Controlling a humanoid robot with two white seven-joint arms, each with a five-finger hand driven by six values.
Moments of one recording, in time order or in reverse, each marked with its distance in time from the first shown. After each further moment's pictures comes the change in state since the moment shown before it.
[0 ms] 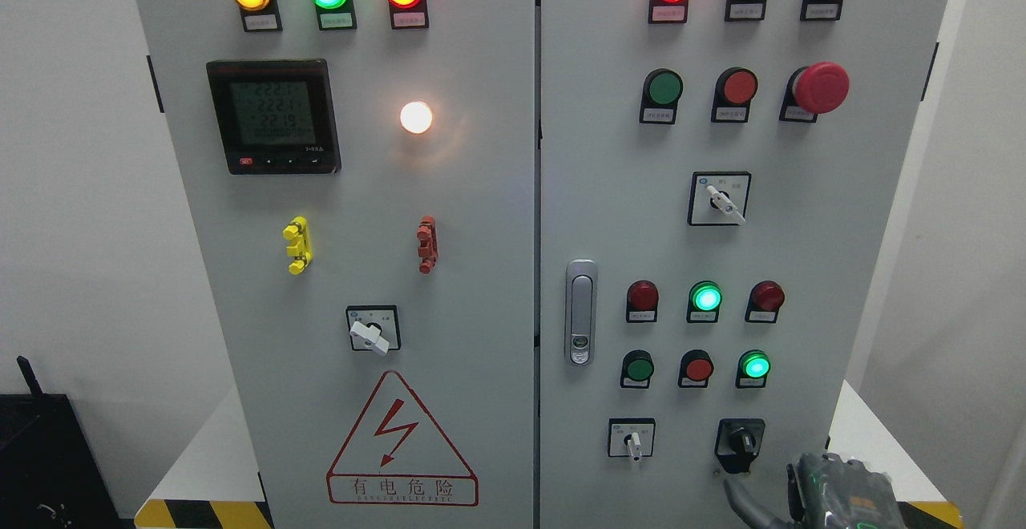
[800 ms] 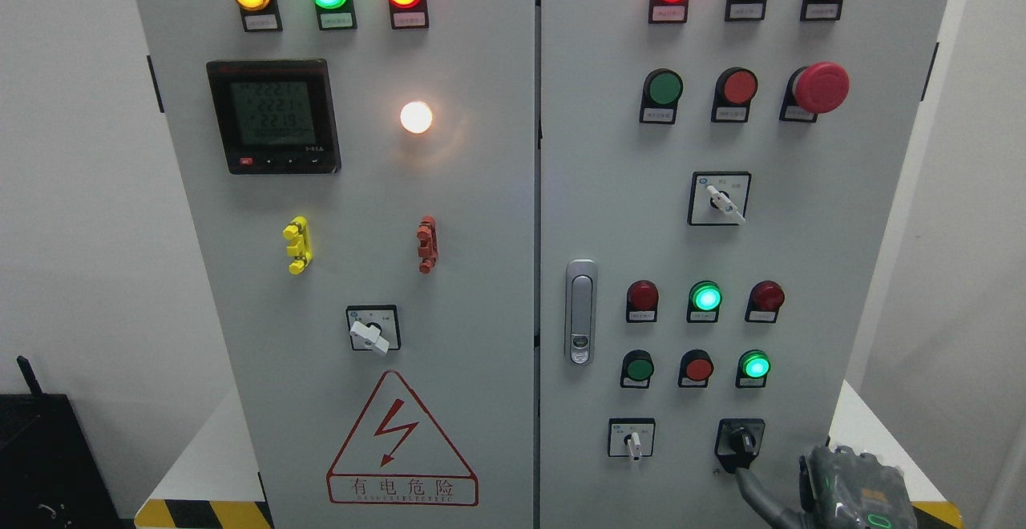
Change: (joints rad) left arm 0.000 0.000 0.000 0.000 0.000 0.000 0.000; right arm -0.030 0.001 -0.009 0.038 -0.006 0.019 -0.009
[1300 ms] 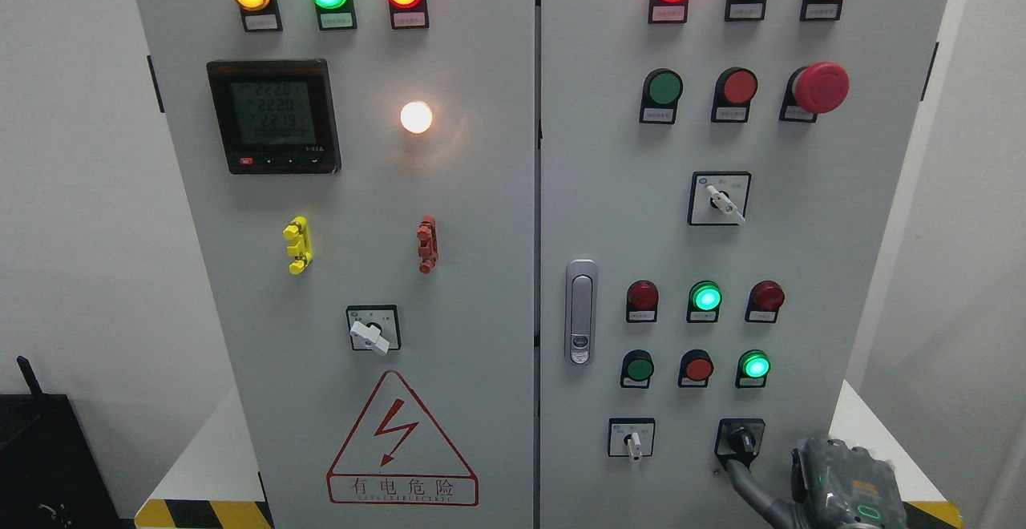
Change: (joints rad) left arm 0.000 0.000 0.000 0.000 0.000 0.000 0.000; right arm -0.040 0.013 0.013 0.035 0.000 0.035 -0.001
